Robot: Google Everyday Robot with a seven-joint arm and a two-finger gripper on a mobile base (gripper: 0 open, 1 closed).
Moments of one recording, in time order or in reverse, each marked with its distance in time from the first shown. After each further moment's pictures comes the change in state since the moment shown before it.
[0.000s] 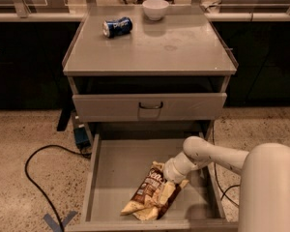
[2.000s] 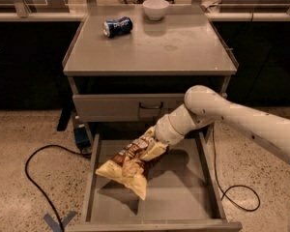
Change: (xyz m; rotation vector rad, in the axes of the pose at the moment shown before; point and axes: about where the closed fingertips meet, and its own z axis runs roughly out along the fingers) arm -0.208 0.022 -0.167 0.088 -0.079 -0.175
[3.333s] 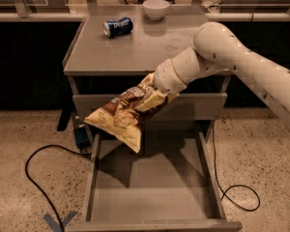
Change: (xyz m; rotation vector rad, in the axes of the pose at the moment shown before) arm -0.125 -0.066 -0.125 0.146 -0.044 -0.120
